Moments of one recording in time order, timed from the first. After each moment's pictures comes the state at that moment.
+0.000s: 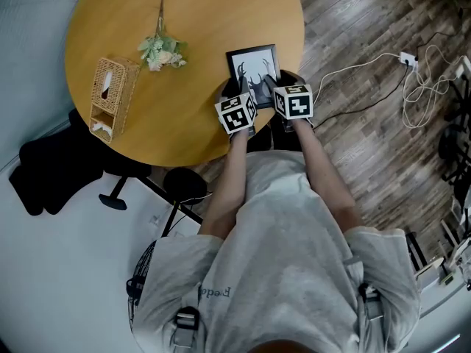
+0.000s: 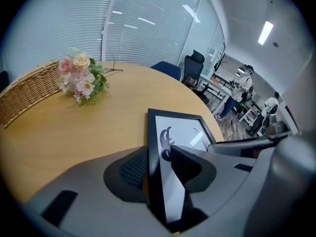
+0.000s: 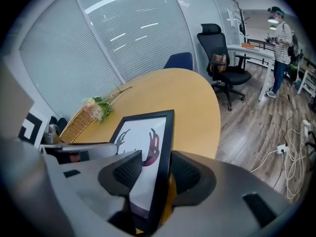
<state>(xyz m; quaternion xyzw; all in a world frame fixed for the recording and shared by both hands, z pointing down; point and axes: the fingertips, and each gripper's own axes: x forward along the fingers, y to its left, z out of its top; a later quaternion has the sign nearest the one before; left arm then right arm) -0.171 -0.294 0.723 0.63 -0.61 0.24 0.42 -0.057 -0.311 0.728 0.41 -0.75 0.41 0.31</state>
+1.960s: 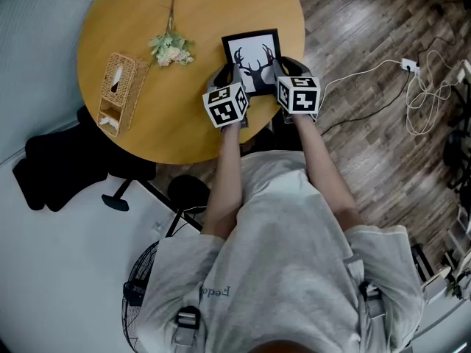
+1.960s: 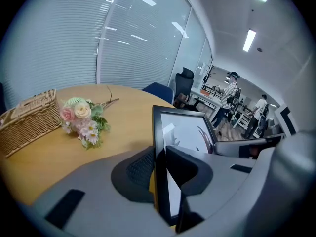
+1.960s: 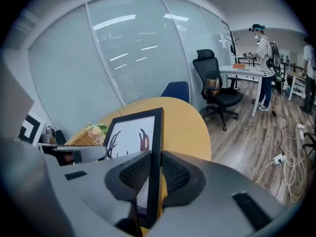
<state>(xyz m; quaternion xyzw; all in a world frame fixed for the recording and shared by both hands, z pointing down) -0.191 -0.329 0.638 0.68 -0.61 0.20 0.35 -0.052 -0.348 0.645 0.48 -0.77 0.35 0.23</state>
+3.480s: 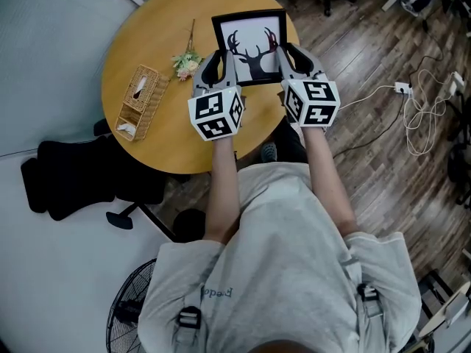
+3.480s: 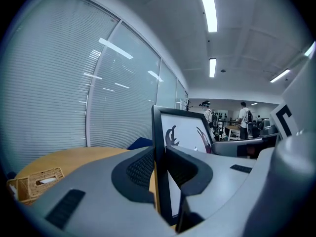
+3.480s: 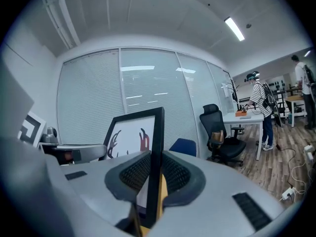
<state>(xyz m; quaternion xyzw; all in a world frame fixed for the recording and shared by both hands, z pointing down) -0.193 -0.320 0.389 0.78 -0.62 0.07 0.12 -0.053 -0.333 0.403 0.53 -0.83 0.16 0.04</state>
